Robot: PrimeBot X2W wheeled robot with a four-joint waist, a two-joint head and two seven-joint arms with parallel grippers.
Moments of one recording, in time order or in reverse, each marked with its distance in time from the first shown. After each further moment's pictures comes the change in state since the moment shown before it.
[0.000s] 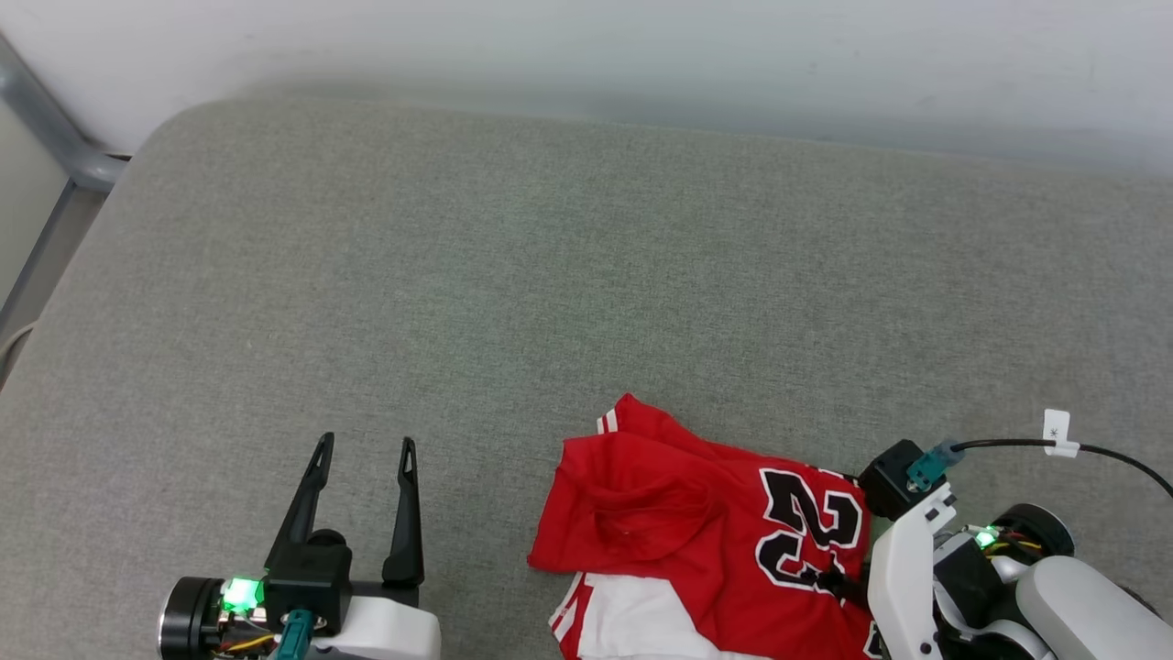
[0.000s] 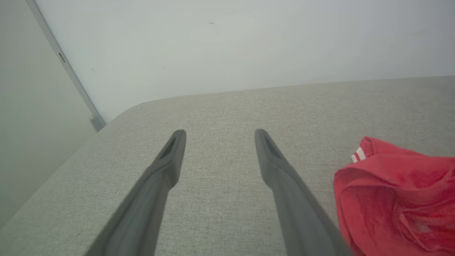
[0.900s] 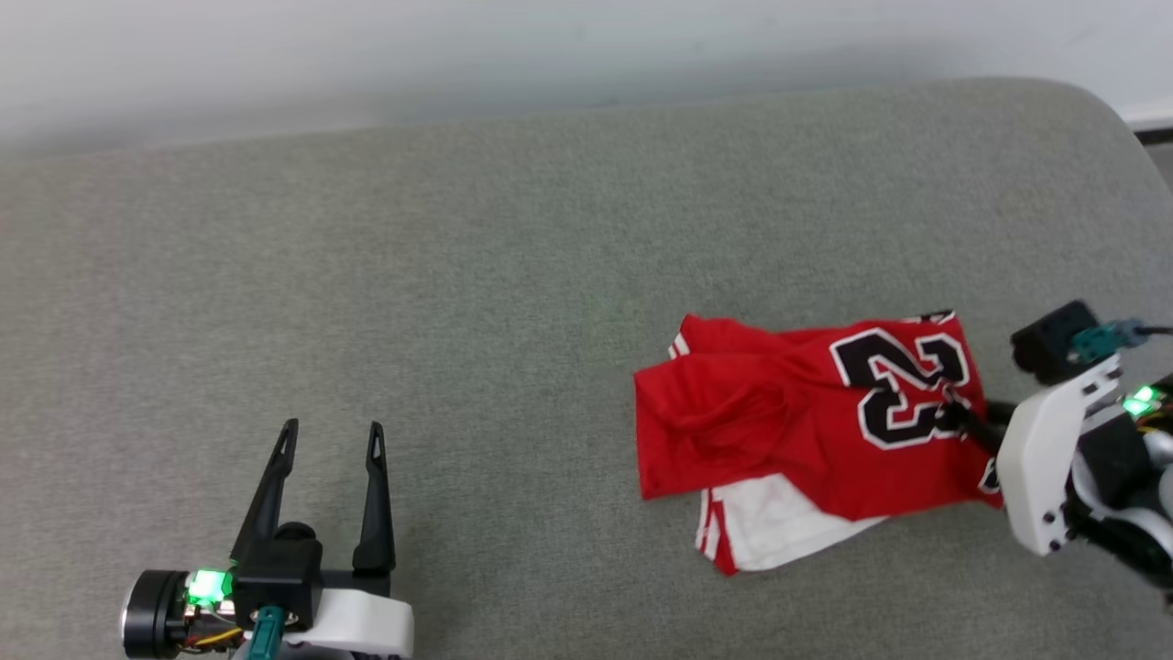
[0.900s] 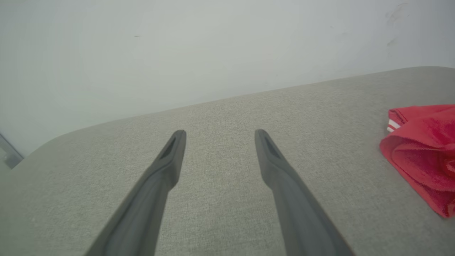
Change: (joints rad) left arm 0.008 0.026 0.025 -0.037 0.008 0.019 0.000; right arm -0.117 -0.140 -0.123 -0.024 -0.055 0.000 -0.159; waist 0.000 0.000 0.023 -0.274
